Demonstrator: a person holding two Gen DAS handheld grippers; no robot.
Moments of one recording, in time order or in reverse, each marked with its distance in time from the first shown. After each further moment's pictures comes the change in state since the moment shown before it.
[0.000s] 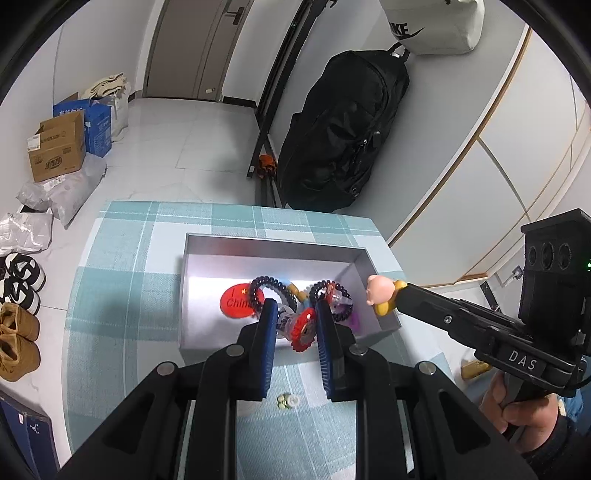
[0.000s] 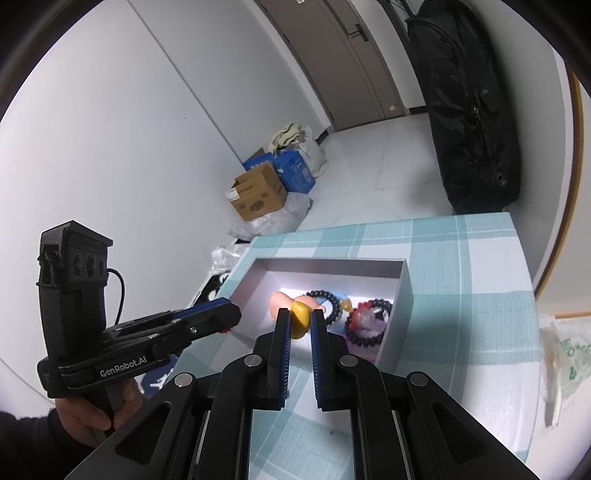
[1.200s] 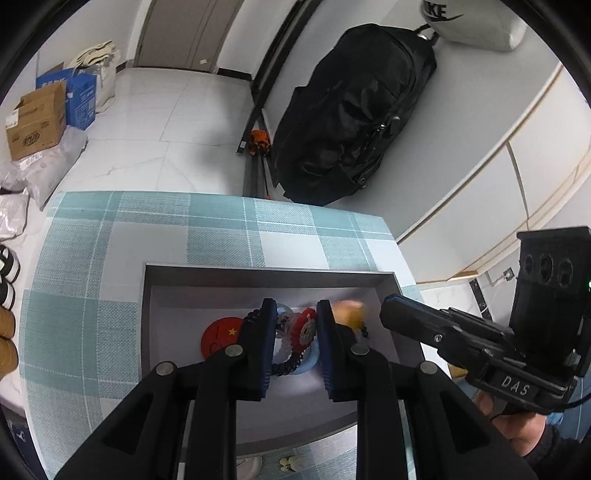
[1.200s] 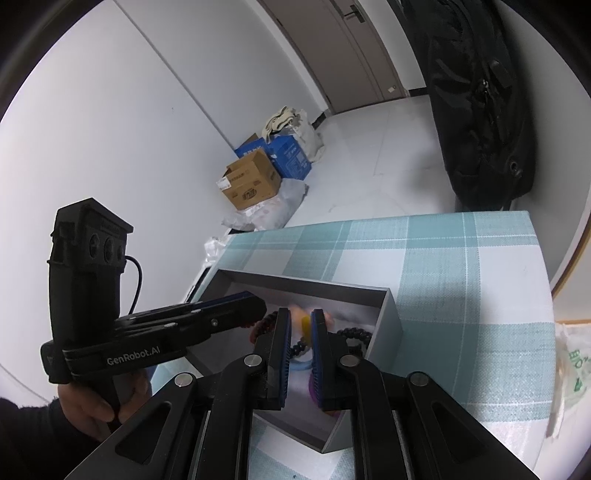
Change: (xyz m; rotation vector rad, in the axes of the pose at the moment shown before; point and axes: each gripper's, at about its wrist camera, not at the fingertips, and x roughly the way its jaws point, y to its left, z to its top) left arm 0.054 0.017 0.027 -0.066 0.105 -0.054; right arm 0.044 -0.032 0.024 0.013 0.068 0.005
